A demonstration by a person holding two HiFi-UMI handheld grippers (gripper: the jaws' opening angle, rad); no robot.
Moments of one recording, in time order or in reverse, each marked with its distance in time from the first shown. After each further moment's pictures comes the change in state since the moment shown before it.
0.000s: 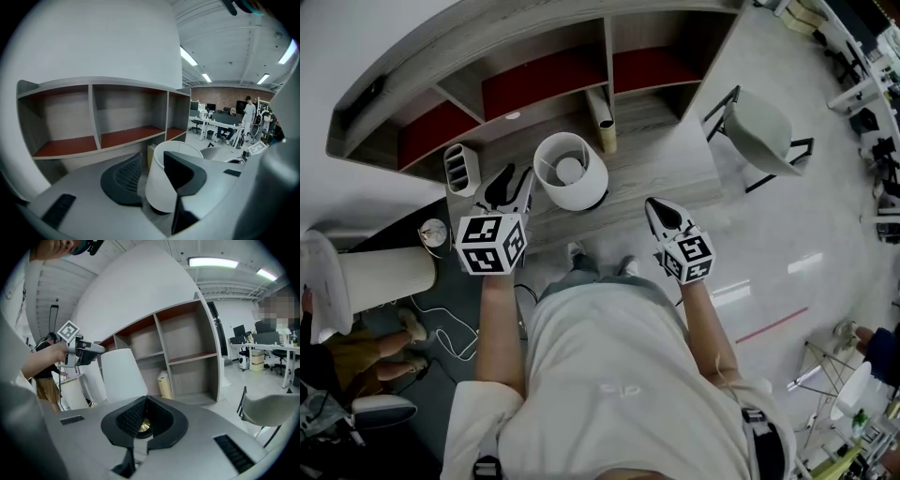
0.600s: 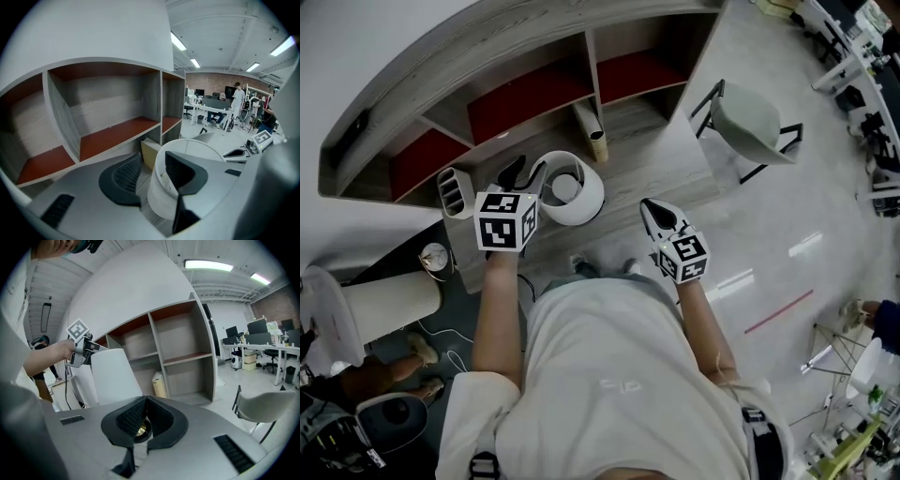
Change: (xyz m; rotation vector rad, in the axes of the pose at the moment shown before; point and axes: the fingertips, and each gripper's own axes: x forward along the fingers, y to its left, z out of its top) left arm 0.075 -0.012 0.008 0.138 0.150 -0.124; right arm 0.013 -0.009 0.008 0.030 -0.011 -0.083
